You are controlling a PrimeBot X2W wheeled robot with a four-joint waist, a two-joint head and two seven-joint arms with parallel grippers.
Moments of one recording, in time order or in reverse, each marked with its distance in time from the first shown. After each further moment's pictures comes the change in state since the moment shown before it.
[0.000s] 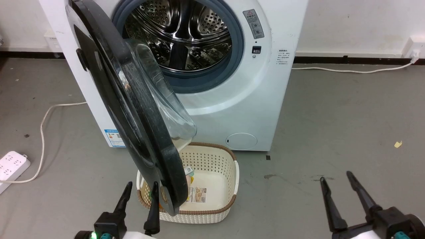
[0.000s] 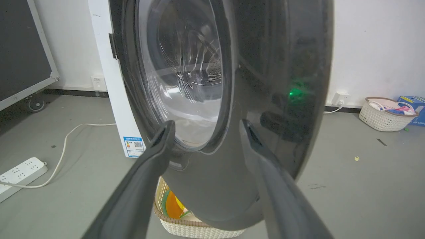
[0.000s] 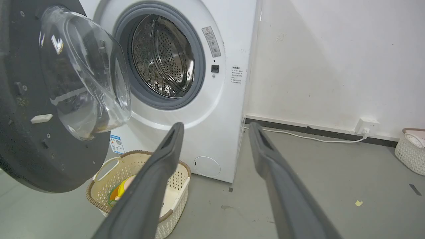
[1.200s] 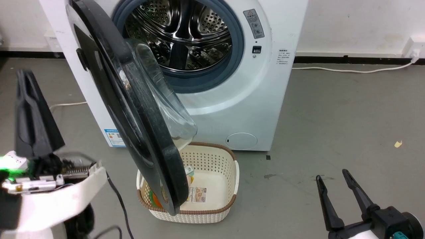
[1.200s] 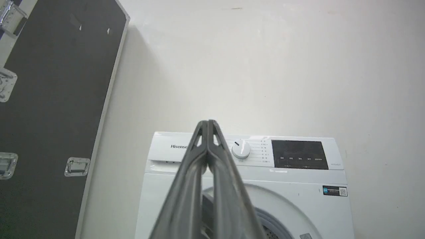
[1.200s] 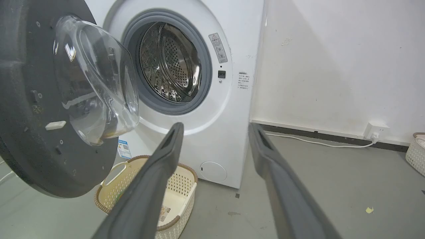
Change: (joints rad) left arm -0.216 0.004 0.196 -0.570 -0.004 0.027 -0.001; right arm 0.001 0.018 0.012 -0.017 -0.004 0.000 -0.007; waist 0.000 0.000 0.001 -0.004
